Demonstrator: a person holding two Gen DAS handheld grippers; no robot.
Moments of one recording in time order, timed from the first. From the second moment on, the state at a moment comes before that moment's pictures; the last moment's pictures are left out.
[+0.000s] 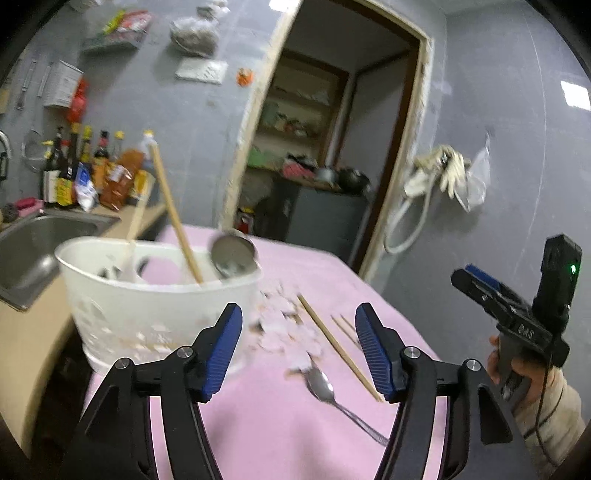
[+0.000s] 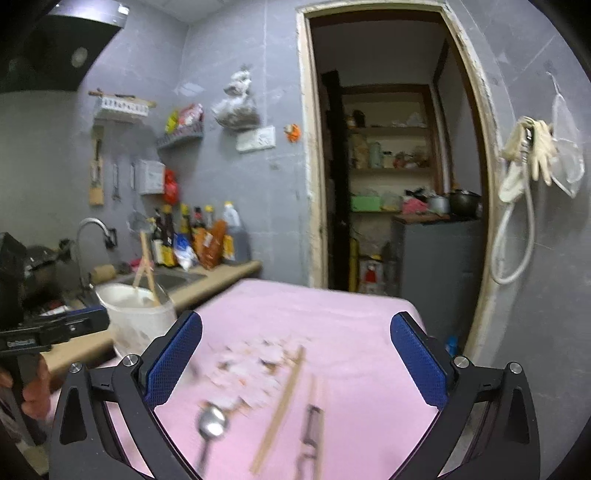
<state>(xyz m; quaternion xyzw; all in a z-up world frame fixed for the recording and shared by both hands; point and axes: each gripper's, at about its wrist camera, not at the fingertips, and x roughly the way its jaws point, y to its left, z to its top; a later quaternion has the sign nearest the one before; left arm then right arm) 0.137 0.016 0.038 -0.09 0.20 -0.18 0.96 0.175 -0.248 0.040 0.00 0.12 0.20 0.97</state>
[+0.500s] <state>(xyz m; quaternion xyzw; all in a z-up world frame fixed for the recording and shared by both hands) 0.189 -0.026 -0.017 -0.07 0.37 -0.21 0.90 0.192 -0.270 -0.029 -0.04 0.27 0.20 0.94</state>
